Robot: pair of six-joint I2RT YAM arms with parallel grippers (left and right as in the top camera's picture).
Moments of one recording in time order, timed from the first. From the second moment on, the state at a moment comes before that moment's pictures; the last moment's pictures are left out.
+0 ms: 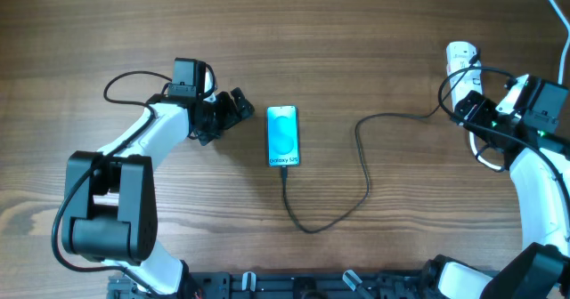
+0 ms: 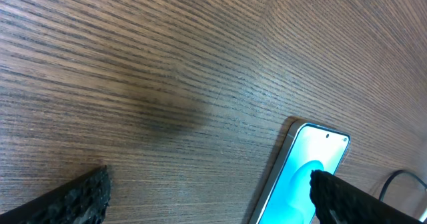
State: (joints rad) left arm -0.12 1.80 1.00 -0.40 0.36 -0.60; right arm -0.39 1.38 0.87 -0.47 -0.13 0.21
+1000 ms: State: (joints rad) left arm -0.12 1.80 1.00 -0.40 0.36 -0.60; right arm -0.33 1.06 0.48 -0.06 -0.02 0.15
